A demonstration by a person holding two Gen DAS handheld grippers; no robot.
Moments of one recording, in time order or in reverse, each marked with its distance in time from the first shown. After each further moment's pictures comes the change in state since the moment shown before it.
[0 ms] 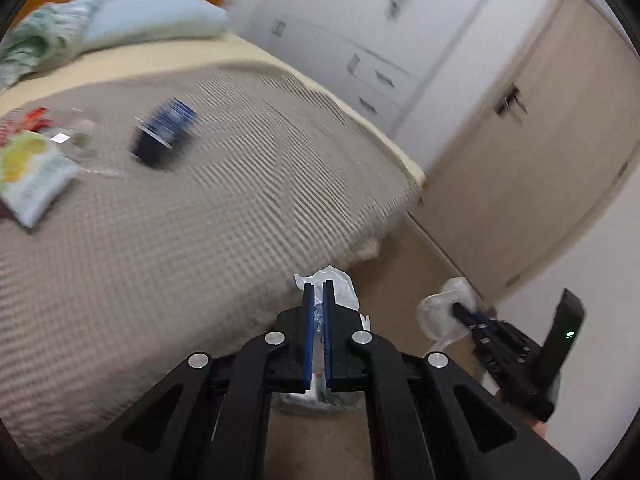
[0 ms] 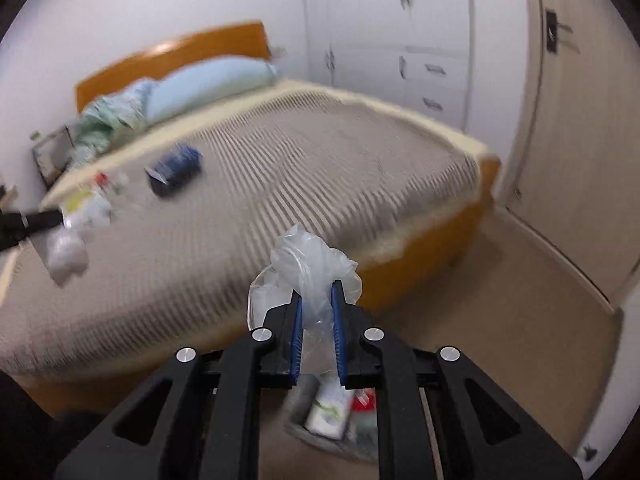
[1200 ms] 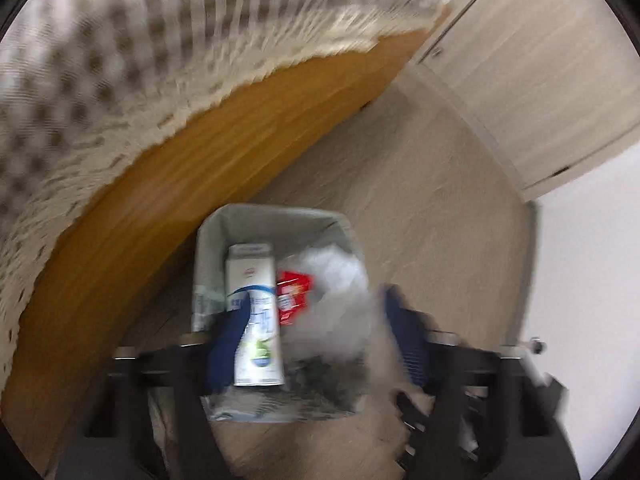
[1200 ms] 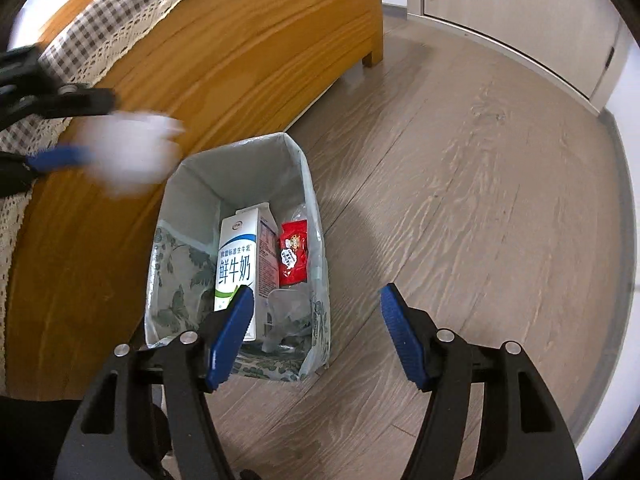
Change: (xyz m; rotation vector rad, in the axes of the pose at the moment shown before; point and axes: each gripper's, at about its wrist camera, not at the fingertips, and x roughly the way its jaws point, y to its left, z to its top) left arm 0.363 -0.078 -0.100 0.101 0.454 0.090; right arm 0.154 -0.130 -0.206 0.402 0.377 -0.140
